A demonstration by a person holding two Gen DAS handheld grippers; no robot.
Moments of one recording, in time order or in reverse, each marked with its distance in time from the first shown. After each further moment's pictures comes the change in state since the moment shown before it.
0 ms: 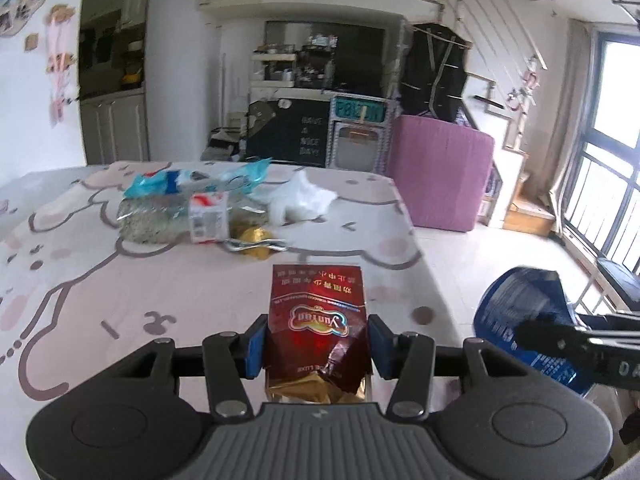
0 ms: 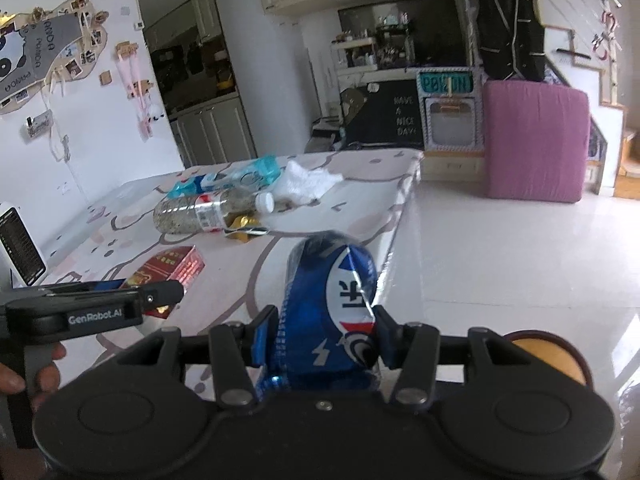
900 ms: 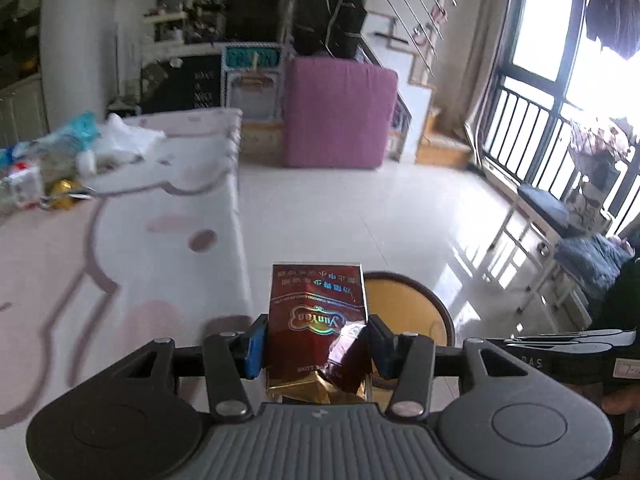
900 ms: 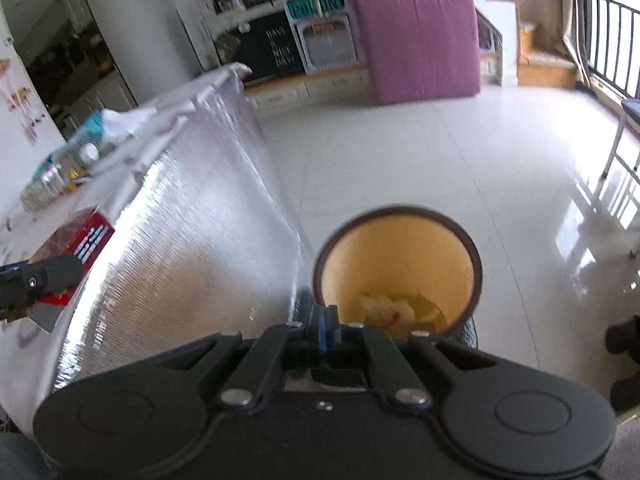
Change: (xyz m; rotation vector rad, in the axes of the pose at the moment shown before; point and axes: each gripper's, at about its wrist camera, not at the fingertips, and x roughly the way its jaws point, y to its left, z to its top) left arm 0.056 -0.138 -0.050 0.125 0.166 -0.238; right arm -0.006 -0.174 -0.090 0.255 0.205 -0.218
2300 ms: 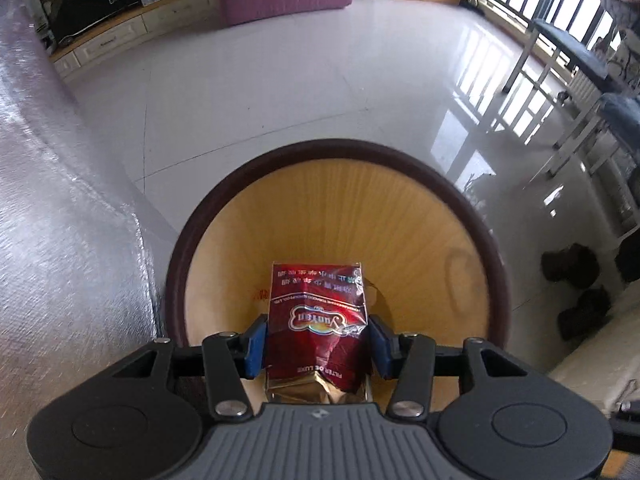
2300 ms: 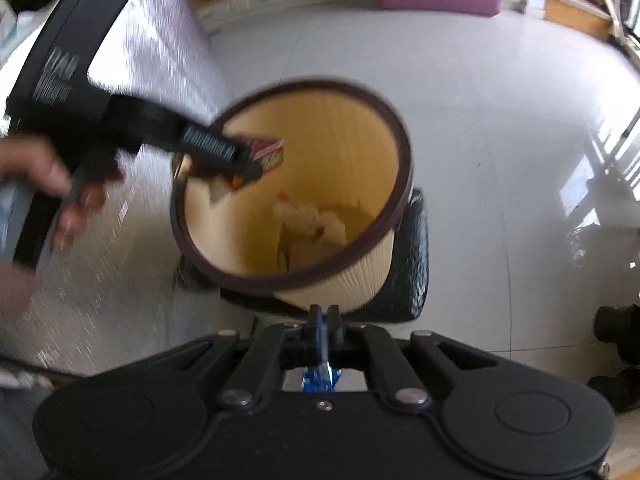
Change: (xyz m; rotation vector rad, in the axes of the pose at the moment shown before) left arm 0.346 -0.111 -0.011 0.166 0.467 0.019; right arm 0.136 -0.149 -0.025 -0.115 0.308 0.015
